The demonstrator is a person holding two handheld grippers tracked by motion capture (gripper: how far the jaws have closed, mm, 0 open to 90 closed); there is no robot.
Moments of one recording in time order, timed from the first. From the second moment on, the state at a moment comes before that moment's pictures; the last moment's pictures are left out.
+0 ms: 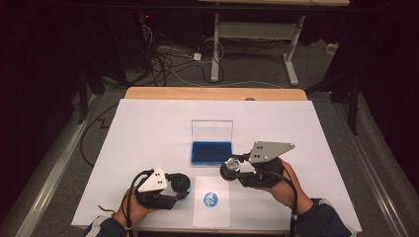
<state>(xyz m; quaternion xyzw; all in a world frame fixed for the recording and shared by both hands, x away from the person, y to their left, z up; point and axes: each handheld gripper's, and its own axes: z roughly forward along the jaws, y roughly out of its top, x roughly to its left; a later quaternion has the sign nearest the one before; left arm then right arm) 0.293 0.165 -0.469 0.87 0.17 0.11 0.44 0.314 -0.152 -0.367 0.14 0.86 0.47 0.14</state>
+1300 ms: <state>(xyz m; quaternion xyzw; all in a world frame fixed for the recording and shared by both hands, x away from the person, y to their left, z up) 0.297 0.098 -0.466 0.87 0.12 0.06 0.47 0.304 -0.118 -0.389 0.10 0.88 0.46 0.09</state>
